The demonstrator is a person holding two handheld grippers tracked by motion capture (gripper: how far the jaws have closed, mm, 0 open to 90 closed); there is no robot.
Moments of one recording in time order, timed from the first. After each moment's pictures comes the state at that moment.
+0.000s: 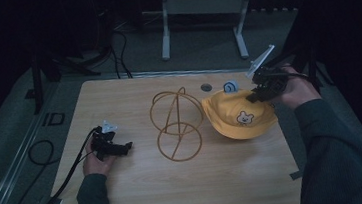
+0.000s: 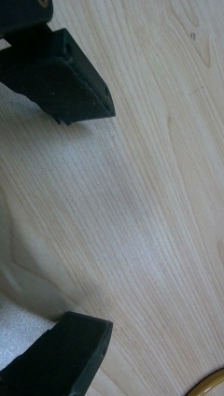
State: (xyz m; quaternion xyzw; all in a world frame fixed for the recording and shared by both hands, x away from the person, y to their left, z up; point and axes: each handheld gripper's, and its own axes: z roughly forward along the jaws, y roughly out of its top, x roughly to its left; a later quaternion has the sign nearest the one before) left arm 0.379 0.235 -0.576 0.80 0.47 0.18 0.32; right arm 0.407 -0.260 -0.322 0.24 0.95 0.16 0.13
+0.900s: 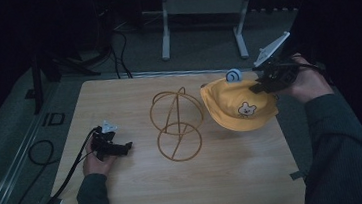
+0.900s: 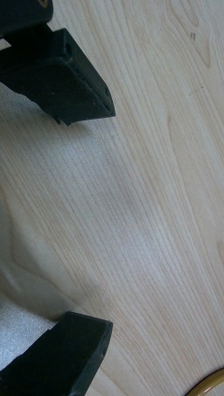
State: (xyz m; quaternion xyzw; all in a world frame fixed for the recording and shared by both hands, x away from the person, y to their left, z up) left arm 0.379 0.235 -0.576 0.80 0.47 0.18 0.32; right arm 0.397 -0.268 -0.285 0.22 0.94 0.21 0.15
